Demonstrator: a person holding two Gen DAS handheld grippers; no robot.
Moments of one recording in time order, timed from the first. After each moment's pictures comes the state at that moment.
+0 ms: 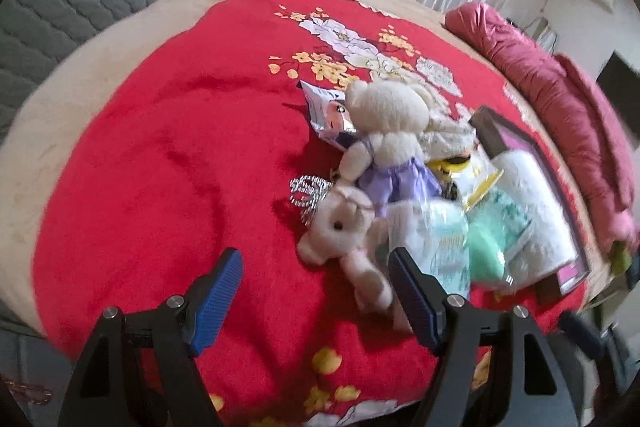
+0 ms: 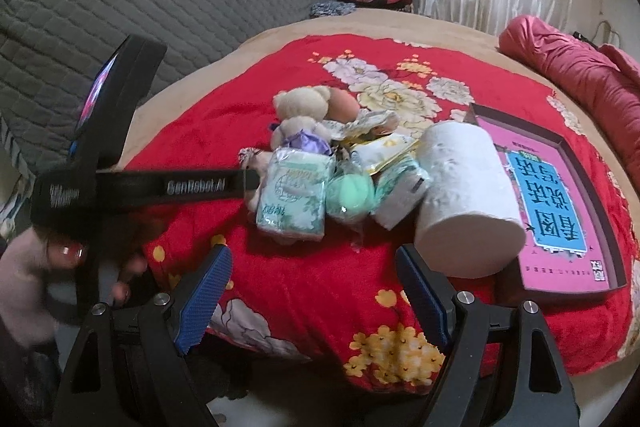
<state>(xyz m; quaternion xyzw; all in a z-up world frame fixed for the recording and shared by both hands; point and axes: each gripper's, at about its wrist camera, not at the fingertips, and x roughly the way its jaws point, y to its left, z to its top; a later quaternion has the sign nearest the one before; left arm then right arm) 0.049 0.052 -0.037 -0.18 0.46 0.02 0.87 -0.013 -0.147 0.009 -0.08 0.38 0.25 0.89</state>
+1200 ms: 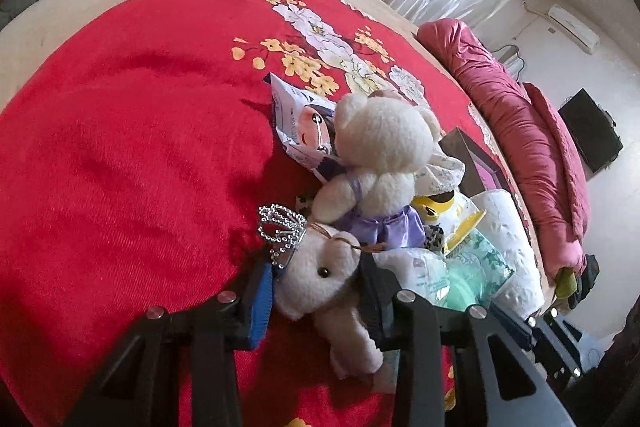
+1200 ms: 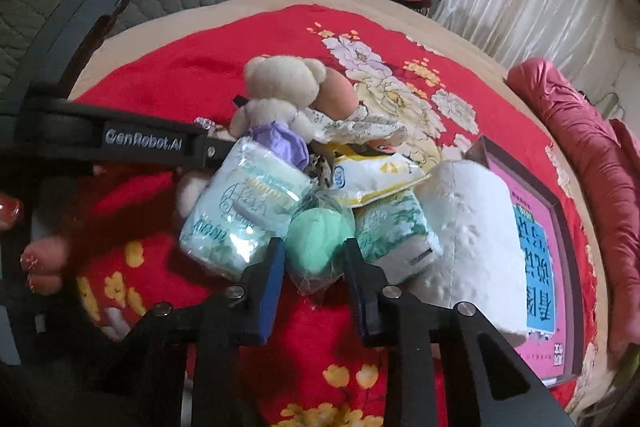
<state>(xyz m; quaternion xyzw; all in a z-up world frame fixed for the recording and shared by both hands) 0.099 0.066 -0.067 -0.27 0.45 -0.06 0.85 0.060 -0.108 -0.024 -0.22 0.38 0.22 0.87</state>
